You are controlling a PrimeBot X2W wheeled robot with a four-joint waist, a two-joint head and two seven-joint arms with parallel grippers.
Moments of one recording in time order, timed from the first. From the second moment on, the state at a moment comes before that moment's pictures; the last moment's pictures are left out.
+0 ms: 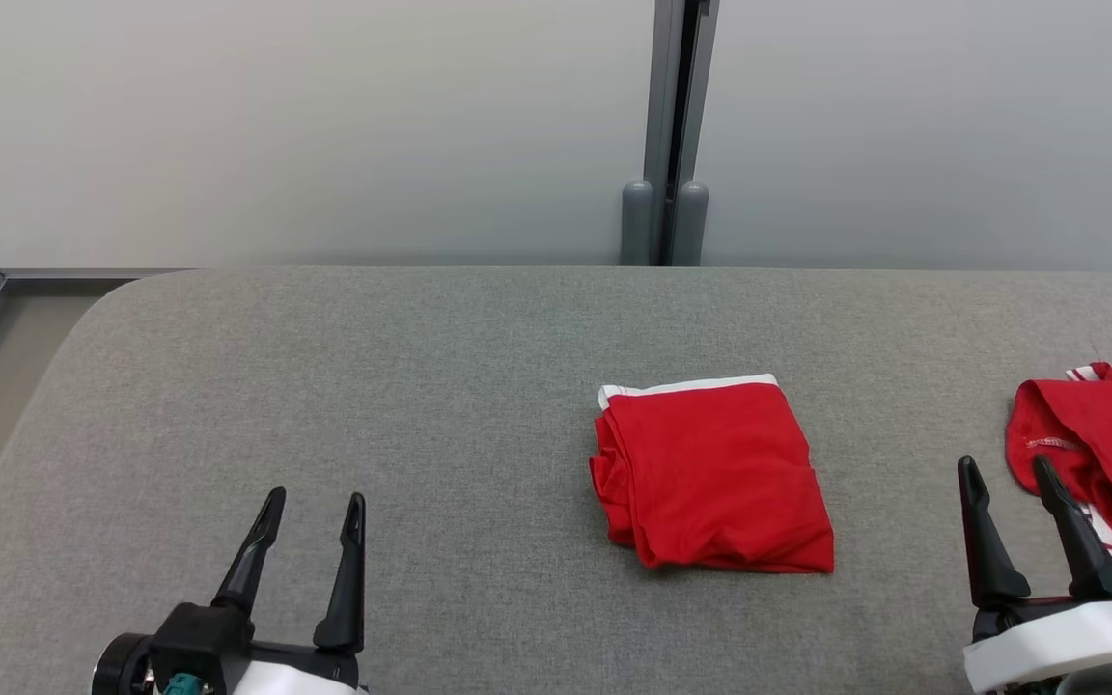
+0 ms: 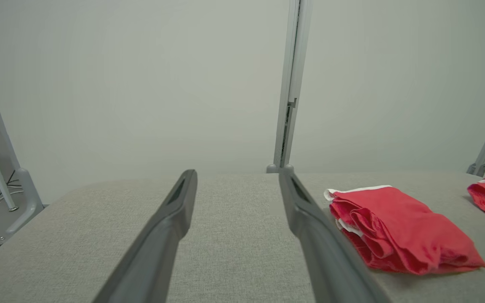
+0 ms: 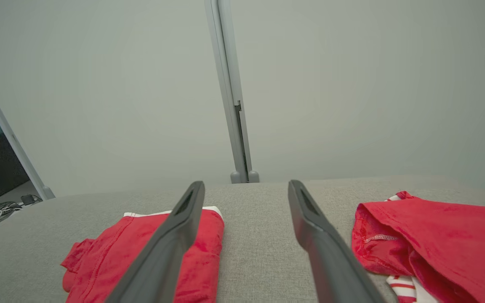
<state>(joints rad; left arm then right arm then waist) 0.07 0.12 -0.17 0.09 -0.23 0.01 -0.26 -0.02 -0.22 0.10 0.18 0.41 0.13 -0.26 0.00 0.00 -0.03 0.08</state>
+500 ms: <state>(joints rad) -0.01 0.08 -0.17 0.13 -0.19 -0.04 -0.26 -0.17 -0.19 0.20 0.34 0.45 0.13 -0.14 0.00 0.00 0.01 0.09</state>
